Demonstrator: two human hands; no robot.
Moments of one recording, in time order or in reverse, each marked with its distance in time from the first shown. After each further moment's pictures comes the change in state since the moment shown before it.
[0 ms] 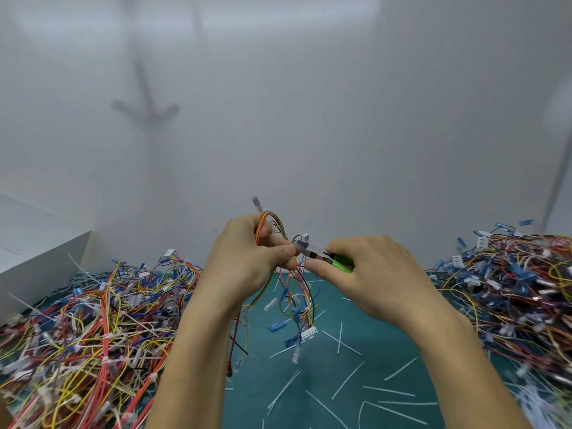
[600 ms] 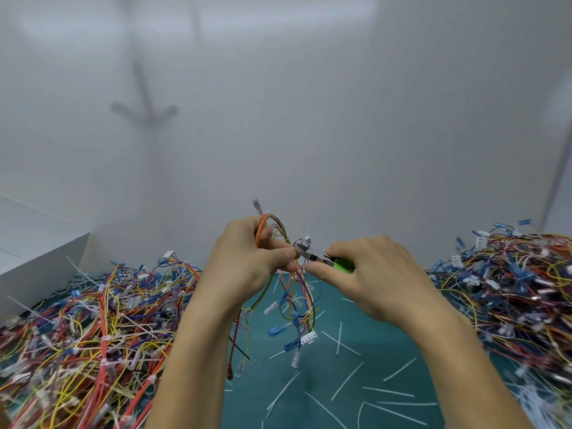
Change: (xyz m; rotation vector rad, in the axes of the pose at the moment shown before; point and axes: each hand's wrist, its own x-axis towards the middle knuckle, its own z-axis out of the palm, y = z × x) left_hand 0.000 0.001 0.001 0.007 -0.017 -0.003; right_hand 0.000 0.000 -0.003 -0.034 -0.020 -0.012
